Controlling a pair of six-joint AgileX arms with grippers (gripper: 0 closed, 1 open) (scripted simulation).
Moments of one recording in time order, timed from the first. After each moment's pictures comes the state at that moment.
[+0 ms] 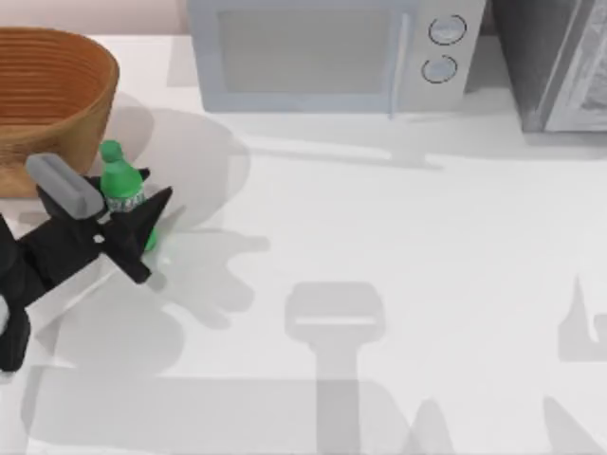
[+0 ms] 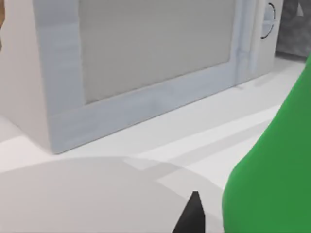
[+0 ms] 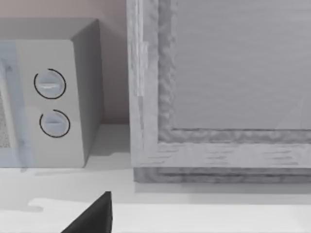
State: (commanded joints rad) left arm 0.01 2.33 0.66 1.65 0.84 0.04; right arm 0.00 0.00 0.00 0.00 0.00 0.00
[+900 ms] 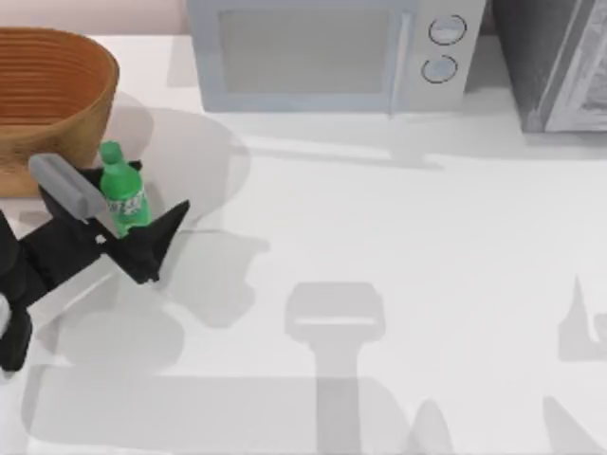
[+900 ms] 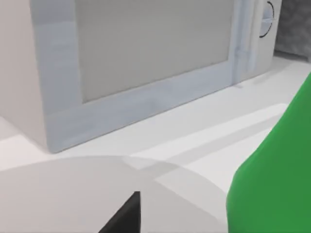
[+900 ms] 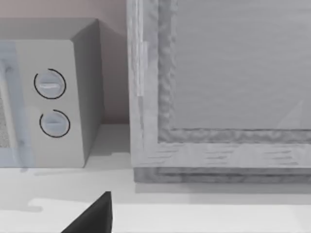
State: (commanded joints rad) left arm 0.01 2.33 0.66 1.65 0.84 0.04; right arm 0.00 0.00 0.00 0.00 0.00 0.00
